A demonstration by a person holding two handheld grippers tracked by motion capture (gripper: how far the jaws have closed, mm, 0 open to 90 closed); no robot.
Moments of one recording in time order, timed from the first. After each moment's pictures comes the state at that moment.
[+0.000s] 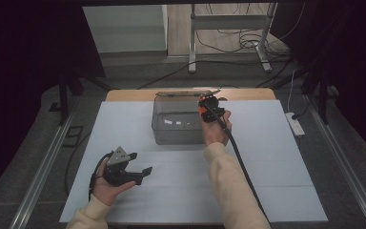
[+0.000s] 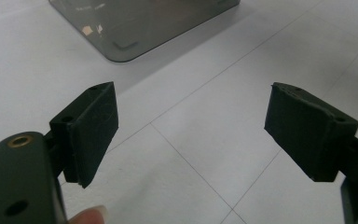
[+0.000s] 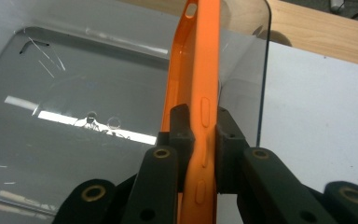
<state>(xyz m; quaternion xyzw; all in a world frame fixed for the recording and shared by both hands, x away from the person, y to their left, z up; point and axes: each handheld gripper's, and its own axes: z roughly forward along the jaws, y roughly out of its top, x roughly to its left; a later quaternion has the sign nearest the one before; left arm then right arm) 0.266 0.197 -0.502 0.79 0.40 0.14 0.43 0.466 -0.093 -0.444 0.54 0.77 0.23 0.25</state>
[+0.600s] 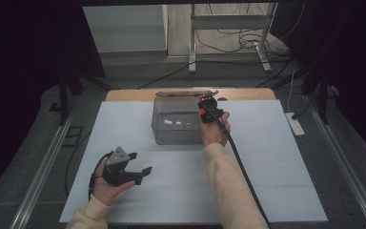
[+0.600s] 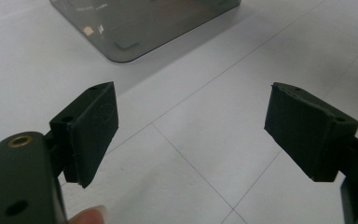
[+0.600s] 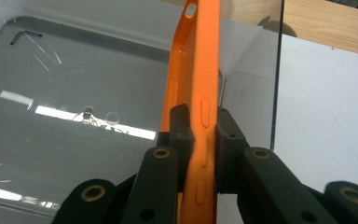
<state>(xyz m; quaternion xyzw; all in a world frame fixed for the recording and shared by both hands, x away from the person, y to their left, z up) 0.266 0.198 -0.502 0.79 0.40 0.15 0.43 0.468 -0.091 -0.452 0.54 0.77 0.22 0.25</state>
